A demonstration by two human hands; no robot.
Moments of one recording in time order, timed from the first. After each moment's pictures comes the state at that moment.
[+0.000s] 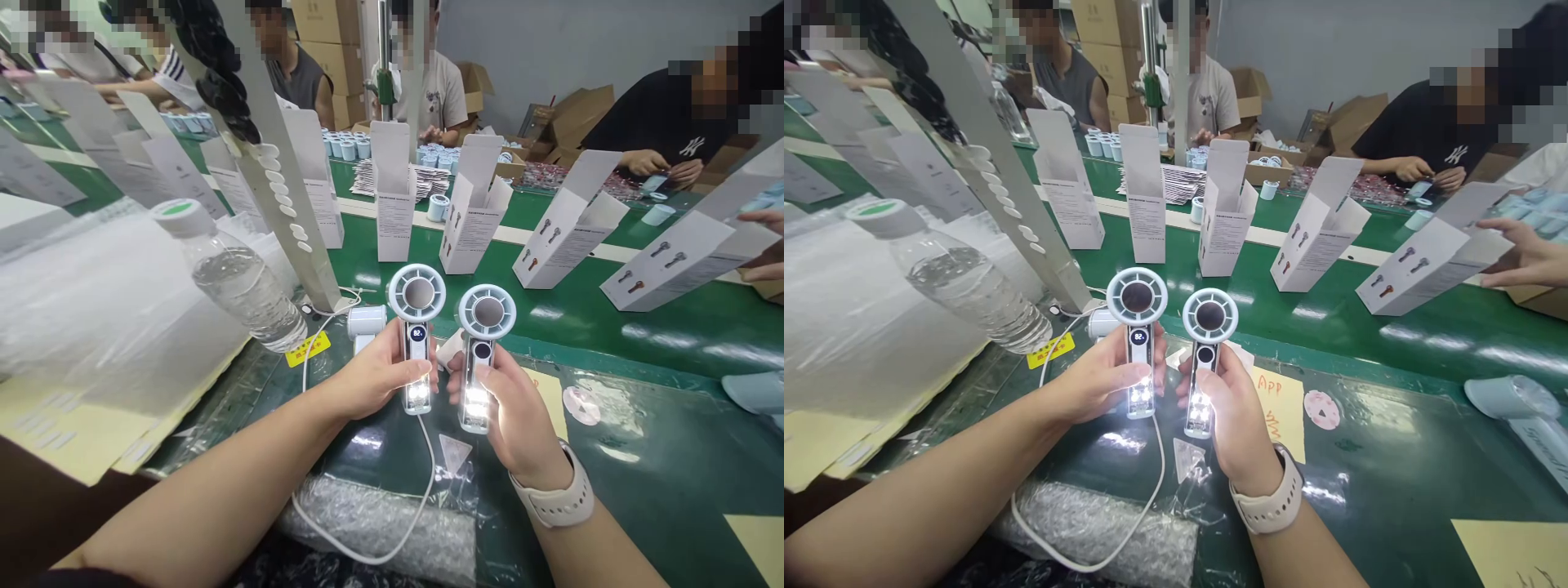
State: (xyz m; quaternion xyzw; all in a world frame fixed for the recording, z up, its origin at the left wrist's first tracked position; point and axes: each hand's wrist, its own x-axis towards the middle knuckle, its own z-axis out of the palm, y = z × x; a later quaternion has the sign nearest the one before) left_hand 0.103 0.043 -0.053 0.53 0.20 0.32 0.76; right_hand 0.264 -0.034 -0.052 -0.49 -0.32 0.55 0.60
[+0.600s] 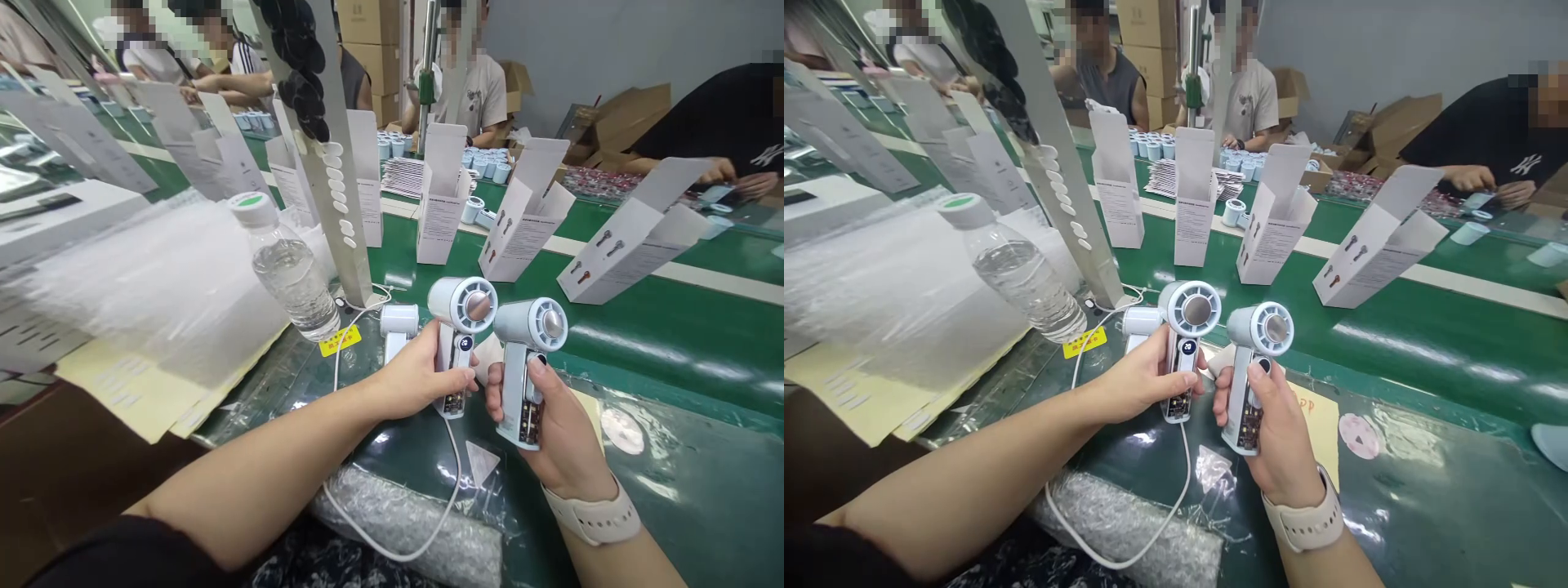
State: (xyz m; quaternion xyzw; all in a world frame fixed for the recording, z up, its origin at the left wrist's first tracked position) left_hand 0.107 0.034 -0.049 0.57 0.29 0.31 0.71; right_hand 0.270 -0.036 -0.058 -0.46 -0.25 0.59 0.61
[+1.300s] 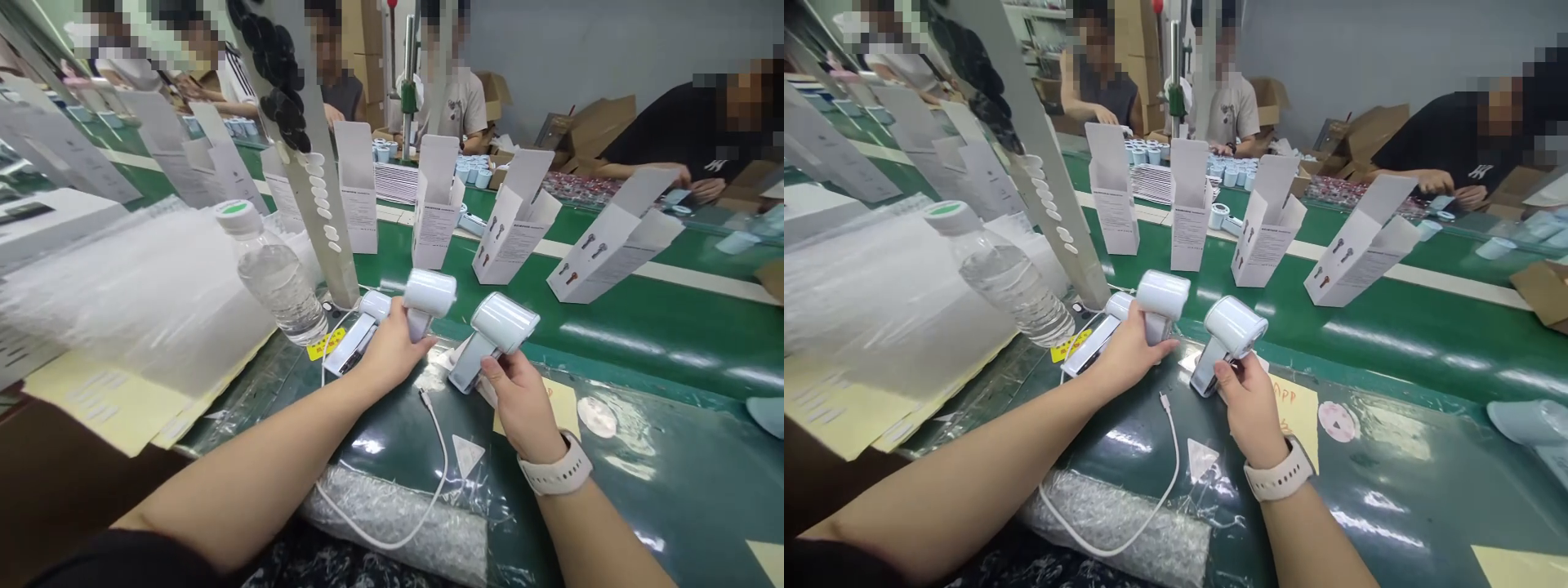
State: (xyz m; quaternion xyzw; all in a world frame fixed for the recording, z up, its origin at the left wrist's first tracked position) left_hand 0.108 0.065 -0.064 0.66 0.56 0.32 0.39; right_hand 0.278 -0.020 -0.092 -0.57 -0.39 0.42 0.59
